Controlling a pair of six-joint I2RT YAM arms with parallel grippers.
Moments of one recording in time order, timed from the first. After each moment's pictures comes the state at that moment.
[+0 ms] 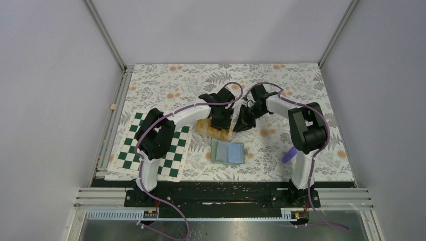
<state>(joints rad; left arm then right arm) -0.74 2.03 1.56 -0.70 0.07 -0.48 0.34 1.97 1.27 -0.63 -0.68 0.52</state>
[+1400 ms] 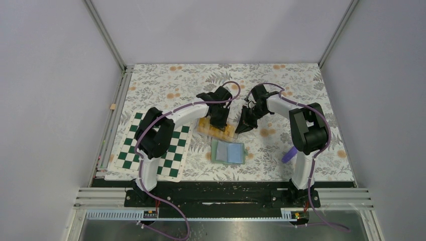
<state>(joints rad) -0.72 2.03 1.55 -0.68 0.14 -0.46 0.34 1.95 1.28 -0.68 -0.65 0.52</state>
